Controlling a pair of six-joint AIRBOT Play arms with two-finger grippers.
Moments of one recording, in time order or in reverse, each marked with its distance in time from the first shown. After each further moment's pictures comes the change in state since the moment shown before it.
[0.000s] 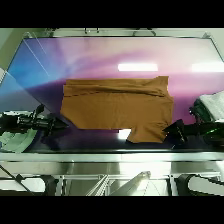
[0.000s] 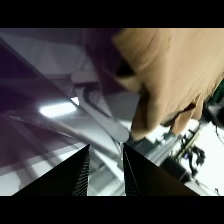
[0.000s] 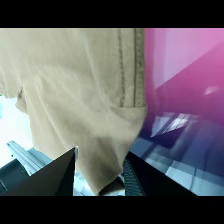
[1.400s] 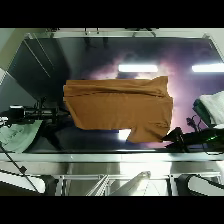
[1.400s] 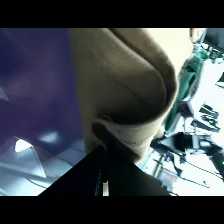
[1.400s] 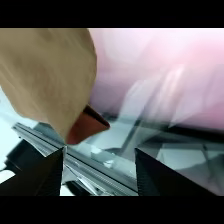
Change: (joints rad) left arm -0.042 -0.172 0.150 -0.198 -0.035 0.150; right arm -0.001 0.093 -0.125 -0.077 0.053 0.215
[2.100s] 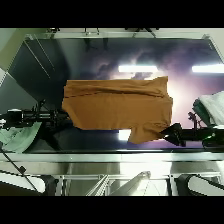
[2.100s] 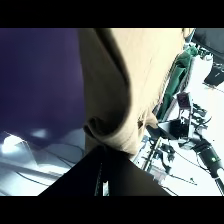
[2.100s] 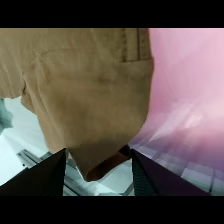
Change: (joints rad) left arm 0.027 0.000 -0.038 0.000 -0.030 0.012; right arm -0.002 0.005 0.006 0.100 -0.124 -0.151
